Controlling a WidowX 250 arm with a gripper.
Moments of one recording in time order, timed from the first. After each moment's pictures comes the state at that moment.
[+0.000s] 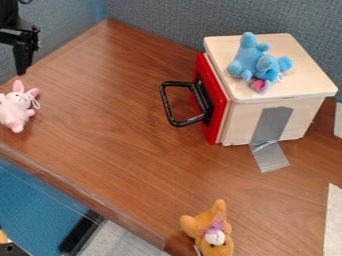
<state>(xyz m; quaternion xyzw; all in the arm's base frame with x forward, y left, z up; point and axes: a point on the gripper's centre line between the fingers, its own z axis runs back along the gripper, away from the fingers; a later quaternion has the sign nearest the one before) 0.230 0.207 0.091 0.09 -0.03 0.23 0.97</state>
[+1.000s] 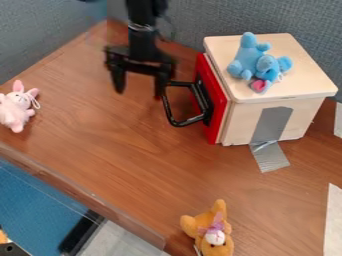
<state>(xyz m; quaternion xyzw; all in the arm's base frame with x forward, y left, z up) 0.352 0.049 0.037 0.00 -0.03 0.18 0.98</state>
